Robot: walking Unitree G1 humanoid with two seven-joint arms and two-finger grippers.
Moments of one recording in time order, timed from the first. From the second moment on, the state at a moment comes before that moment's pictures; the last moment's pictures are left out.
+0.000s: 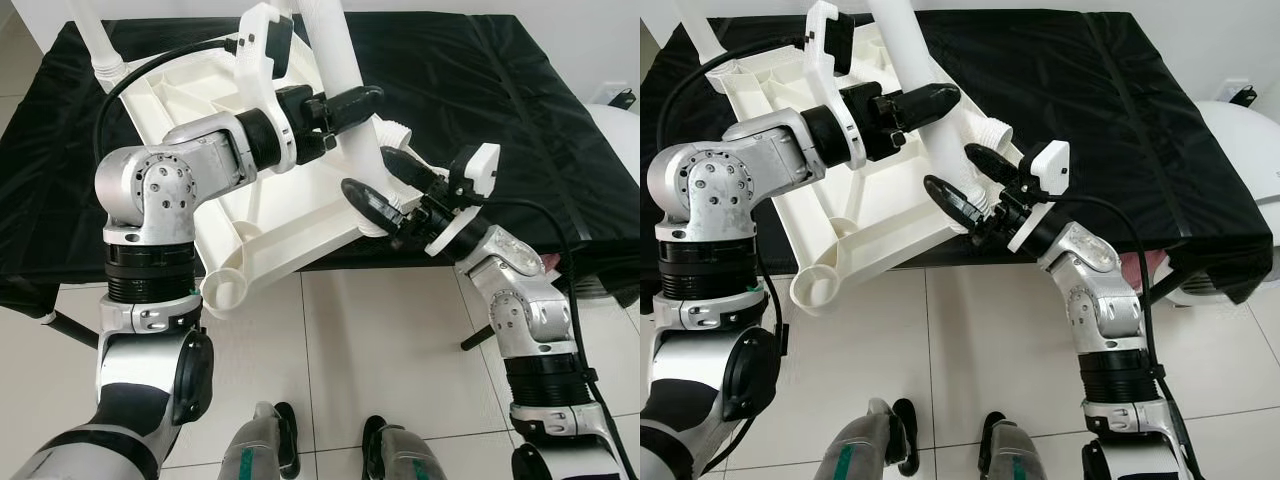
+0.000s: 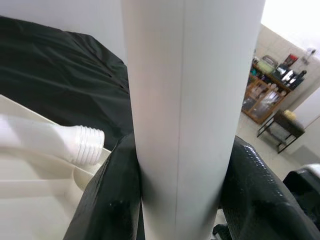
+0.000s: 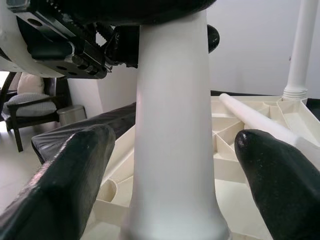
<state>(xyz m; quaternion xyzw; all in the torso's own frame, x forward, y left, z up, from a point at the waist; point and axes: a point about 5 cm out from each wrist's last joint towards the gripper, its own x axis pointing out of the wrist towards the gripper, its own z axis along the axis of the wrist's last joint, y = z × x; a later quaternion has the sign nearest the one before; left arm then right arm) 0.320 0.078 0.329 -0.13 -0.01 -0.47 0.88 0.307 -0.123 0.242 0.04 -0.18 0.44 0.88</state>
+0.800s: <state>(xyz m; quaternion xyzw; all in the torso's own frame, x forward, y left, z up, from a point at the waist) 0.310 0.058 0.319 0.01 -0.04 -0.45 0.89 0.329 -0.128 0.260 -0.06 -0.05 0.49 0.87</state>
